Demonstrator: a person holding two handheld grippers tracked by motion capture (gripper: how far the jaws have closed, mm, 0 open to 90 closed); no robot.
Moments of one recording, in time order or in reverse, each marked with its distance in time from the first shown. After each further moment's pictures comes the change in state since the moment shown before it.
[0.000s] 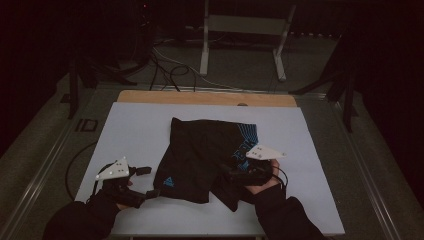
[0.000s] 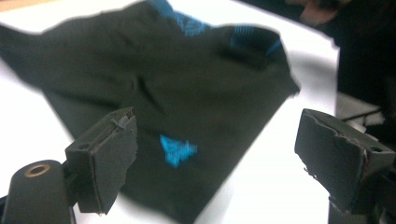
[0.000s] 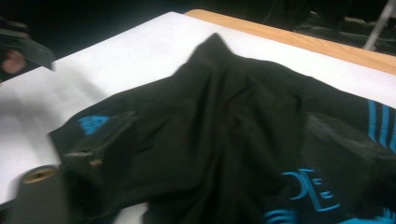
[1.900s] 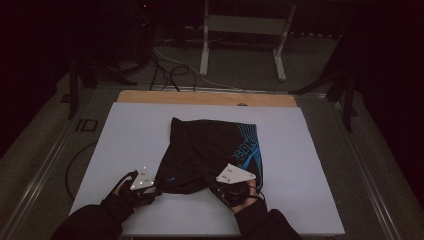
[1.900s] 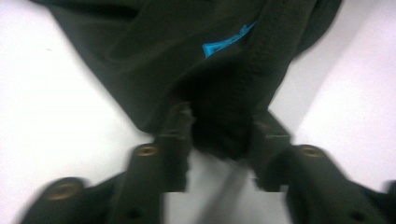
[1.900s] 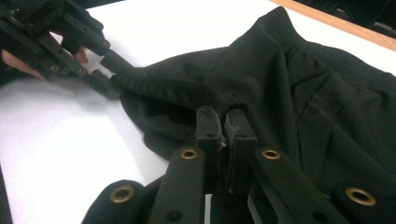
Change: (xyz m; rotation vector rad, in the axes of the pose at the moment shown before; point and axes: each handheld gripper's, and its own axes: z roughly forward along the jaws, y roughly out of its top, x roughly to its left) left arm -0.001 -0.019 0.048 0.285 0.249 0.117; right arm 0.064 -0.017 0.026 0.085 0.017 -0.154
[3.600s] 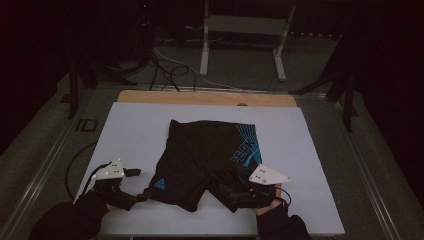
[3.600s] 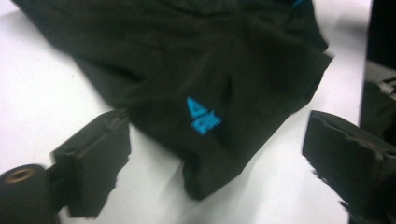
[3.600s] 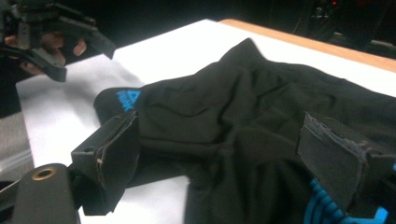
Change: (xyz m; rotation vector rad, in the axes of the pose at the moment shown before) left arm 0.035 -0.003 -0.058 -0.195 -0.218 -0.109; right arm -0.037 -0.021 -0.051 -0.160 0.050 0.101
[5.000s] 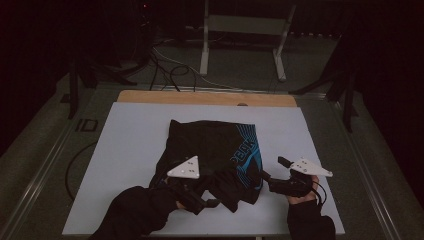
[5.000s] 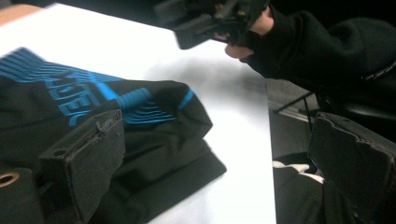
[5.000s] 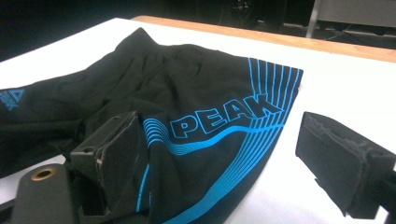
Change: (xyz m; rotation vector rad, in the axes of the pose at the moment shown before) left arm -0.097 0.106 0.127 -0.063 -0.306 0.190; right arm -0.083 -0.031 -0.053 0.001 -0.240 0.115
